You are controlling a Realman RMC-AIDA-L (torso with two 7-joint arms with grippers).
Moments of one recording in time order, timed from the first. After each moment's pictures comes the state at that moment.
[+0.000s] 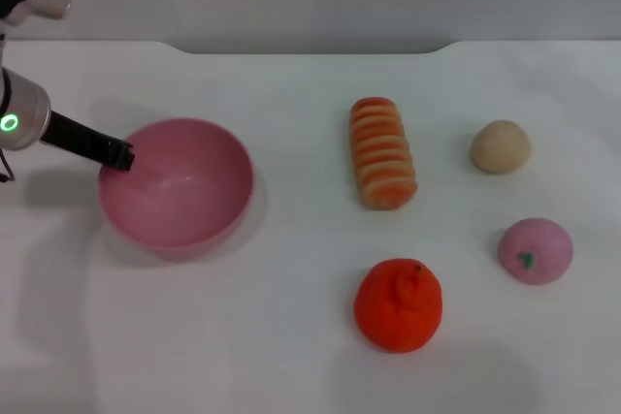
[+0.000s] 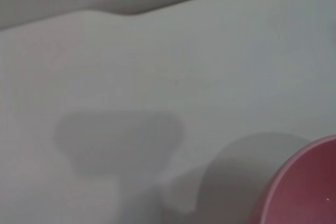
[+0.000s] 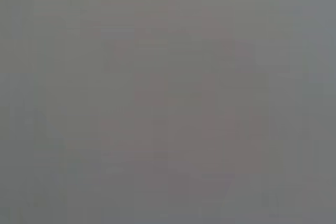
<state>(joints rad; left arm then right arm) -0.67 -2.02 1.10 1.01 2.66 1.27 -2.56 0.57 1.91 -1.03 -0.66 -0.98 -1.27 1.43</state>
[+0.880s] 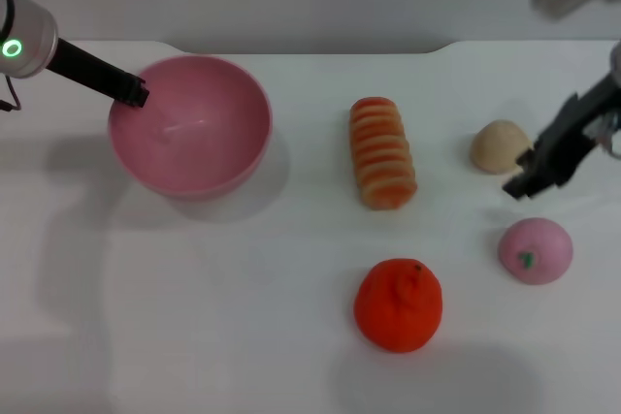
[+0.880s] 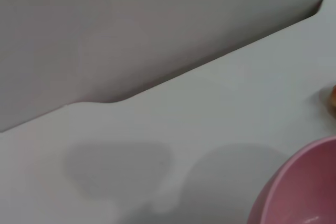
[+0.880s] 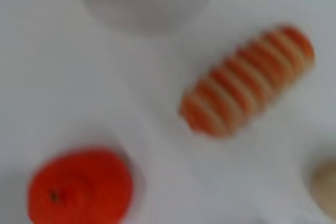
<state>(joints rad) -0.77 -2.00 1.04 1.06 2.66 1.33 -2.52 0.83 2.00 -1.18 -1.13 -2.65 -1.68 2.30</state>
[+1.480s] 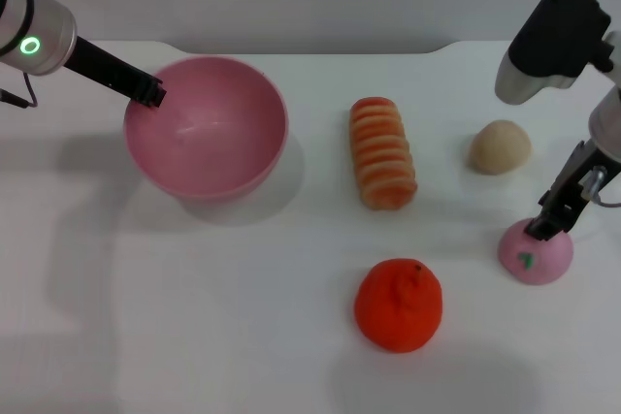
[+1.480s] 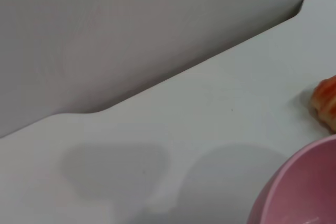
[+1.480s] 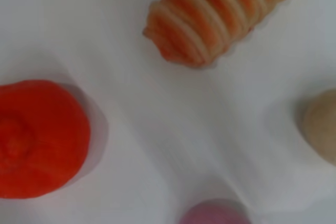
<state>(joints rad) -0.79 -2.01 1.05 1.06 2.66 1.34 -2.51 0.81 2.07 -1.28 -1.05 -2.86 -1.56 2.35</state>
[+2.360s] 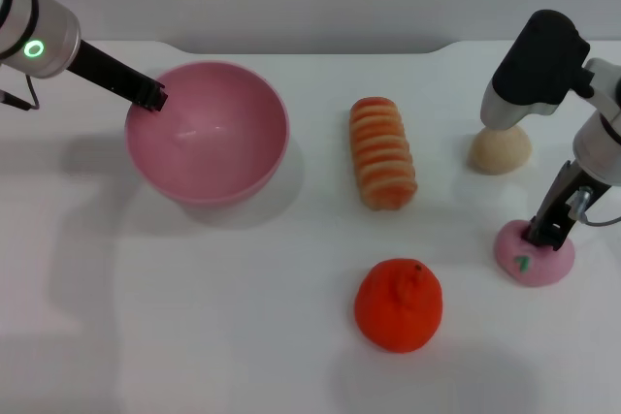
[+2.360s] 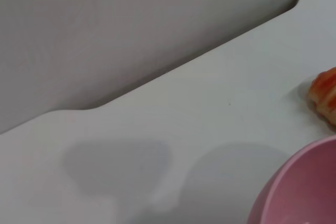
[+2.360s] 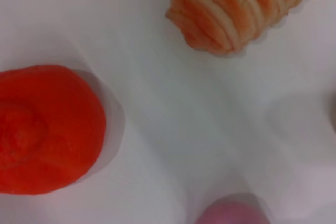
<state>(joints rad) -0.80 -2.02 1.06 1.06 2.67 1.35 -2.50 0.80 2.08 -1.34 -0.97 -2.83 -1.50 2.35</state>
